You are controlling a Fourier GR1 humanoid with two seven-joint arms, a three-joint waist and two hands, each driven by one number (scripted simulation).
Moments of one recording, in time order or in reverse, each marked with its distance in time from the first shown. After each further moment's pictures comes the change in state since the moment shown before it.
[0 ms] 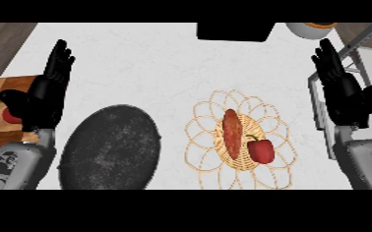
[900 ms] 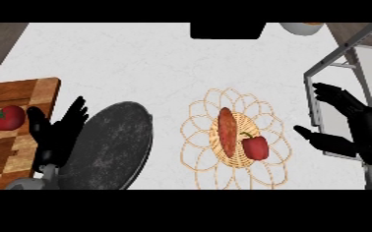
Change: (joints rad) left arm 0.227 -0.054 0.003 0.127 0.176 -0.138 0.174; right arm 0.257 -0.117 0.002 -0.128 0.079 0.068 -0.005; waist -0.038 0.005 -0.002
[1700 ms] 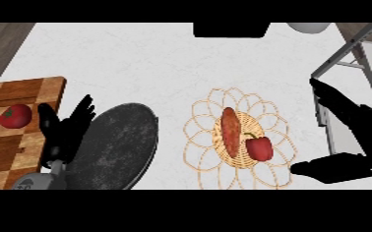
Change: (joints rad) left arm -0.033 -0.041 0.011 0.047 -0.034 -0.040 -0.001; right arm -0.054 -0.143 0.106 -0.419 0.010 0.112 0.693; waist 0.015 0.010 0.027
